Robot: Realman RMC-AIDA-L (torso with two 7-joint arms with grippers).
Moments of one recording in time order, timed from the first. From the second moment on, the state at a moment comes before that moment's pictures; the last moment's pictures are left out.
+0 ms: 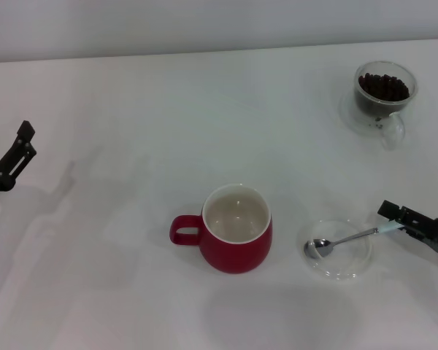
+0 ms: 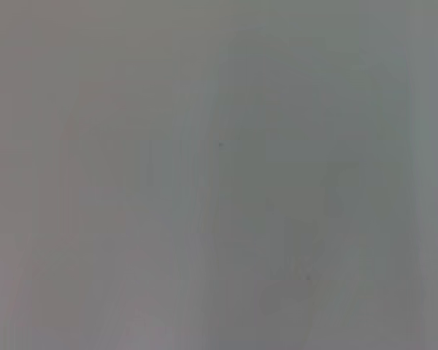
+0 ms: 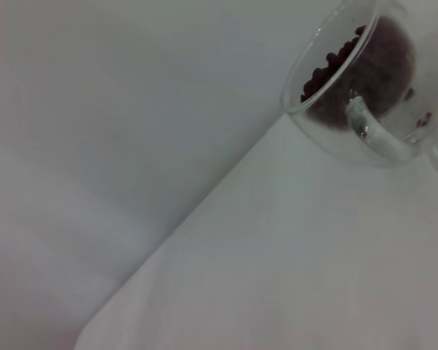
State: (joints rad) left arm -0.38 -2.07 -0.69 -0.03 -0.71 -1.40 2.83; right arm 0.18 2.00 -0.28 -0.23 1.15 1.47 -1.47
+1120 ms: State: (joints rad) left arm -0.40 -2.07 -0.69 -0.03 -0.71 -1.37 2.83; right arm 0.19 1.99 -0.28 -0.23 1.15 1.49 -1.44
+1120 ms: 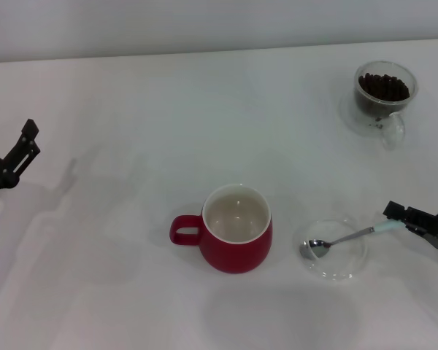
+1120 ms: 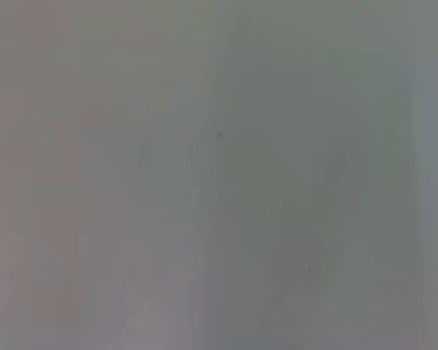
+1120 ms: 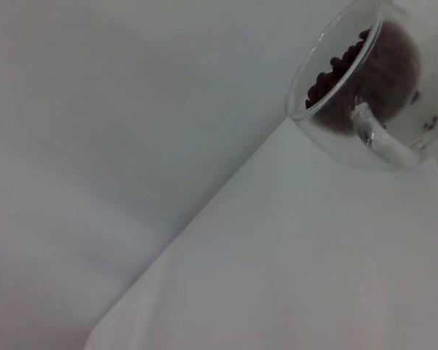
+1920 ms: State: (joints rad) left arm -0.41 -2.07 -0.69 -0.03 -0.72 -1.35 2.83; right arm 0.21 1.98 -0.28 -0.24 1.13 1.50 -1.43
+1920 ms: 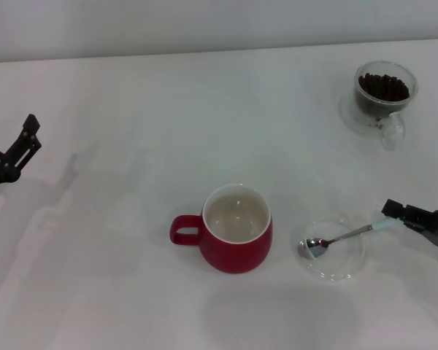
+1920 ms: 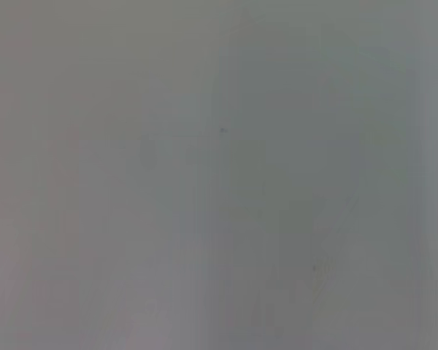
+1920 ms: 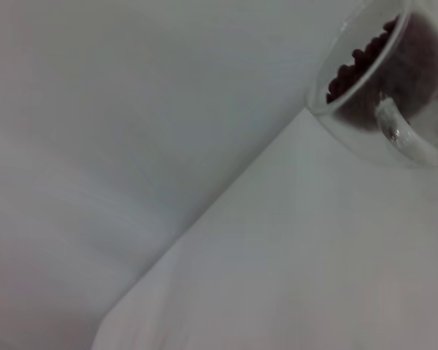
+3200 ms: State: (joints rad) left arm -0.41 -2.08 -0.69 -0.04 -0.72 -1.35 2.83; right arm 0.38 1.89 -0.24 -0.31 1.28 1.59 -1.43
